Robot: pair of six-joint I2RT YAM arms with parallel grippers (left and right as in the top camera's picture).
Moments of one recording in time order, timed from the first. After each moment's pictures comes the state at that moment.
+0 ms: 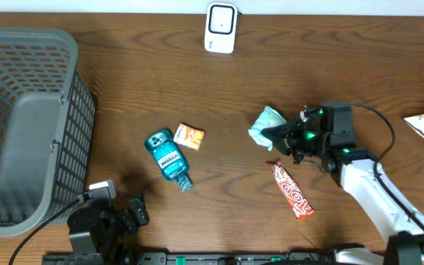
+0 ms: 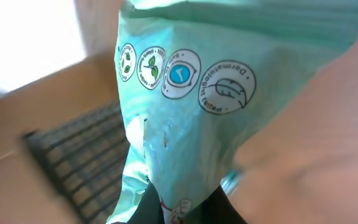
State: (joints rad) left arm 0.12 0.02 0.31 -1.02 0.13 -0.20; right arm 0.14 1.38 0.68 -0.14 -0.79 1.23
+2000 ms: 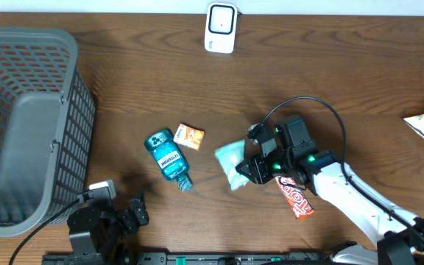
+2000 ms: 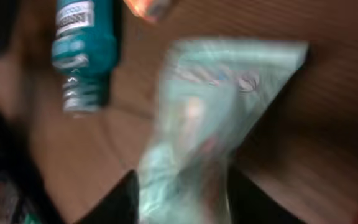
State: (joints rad) left arm 0.12 0.02 0.31 -1.02 0.13 -0.20; right arm 0.43 1.43 0.68 -0.32 -0.53 0.11
